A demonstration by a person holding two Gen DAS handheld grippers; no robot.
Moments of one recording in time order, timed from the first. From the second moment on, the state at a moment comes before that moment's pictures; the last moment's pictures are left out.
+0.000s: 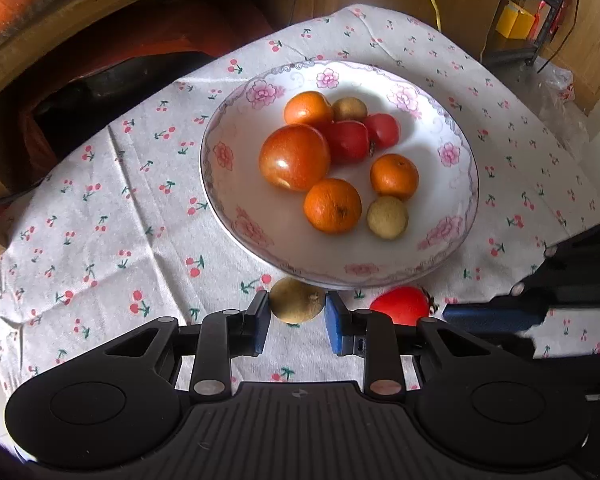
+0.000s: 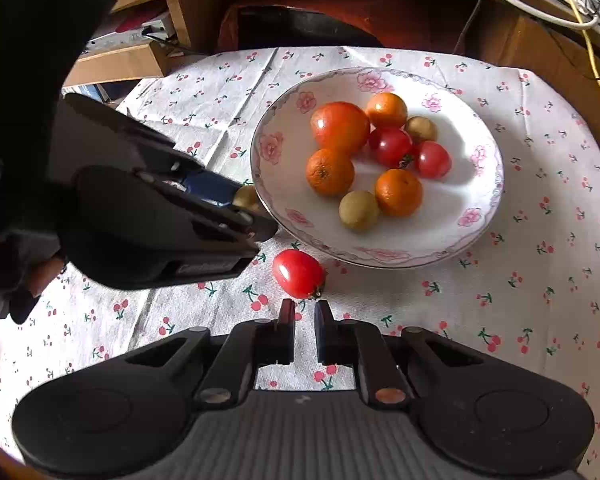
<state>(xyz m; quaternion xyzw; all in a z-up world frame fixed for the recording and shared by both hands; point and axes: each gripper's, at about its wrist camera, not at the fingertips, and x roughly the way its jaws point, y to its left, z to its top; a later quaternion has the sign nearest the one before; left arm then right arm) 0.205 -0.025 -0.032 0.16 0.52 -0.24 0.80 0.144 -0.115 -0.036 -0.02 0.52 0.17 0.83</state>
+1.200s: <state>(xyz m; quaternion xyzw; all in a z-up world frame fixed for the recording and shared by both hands) 0.201 -0.024 -0.033 0.18 0.53 -0.24 0.80 0.141 -0.119 -0.040 -0.07 0.50 0.19 0.84</state>
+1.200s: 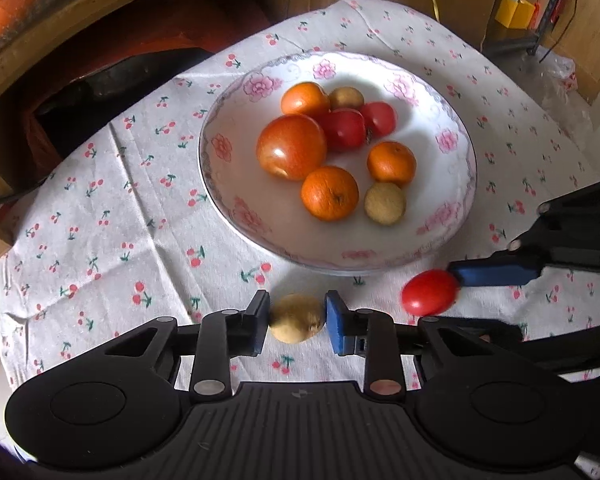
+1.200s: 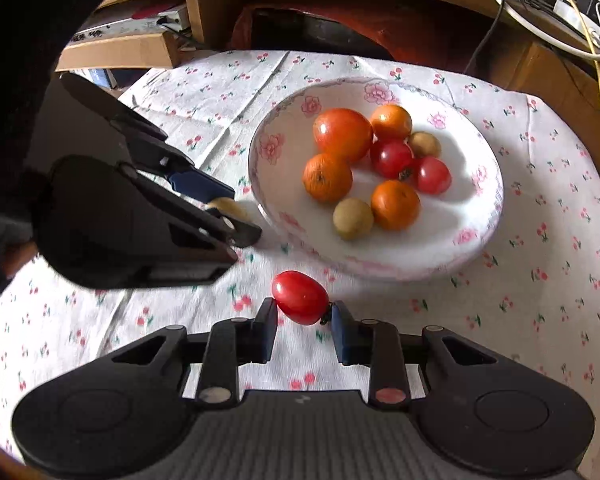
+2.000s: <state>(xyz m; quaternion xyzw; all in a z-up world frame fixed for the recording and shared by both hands) 0.155 -0.034 -0.035 0.18 0.53 -0.21 0.80 0.095 -0.129 -0.032 -0.10 0.50 0.19 0.84</state>
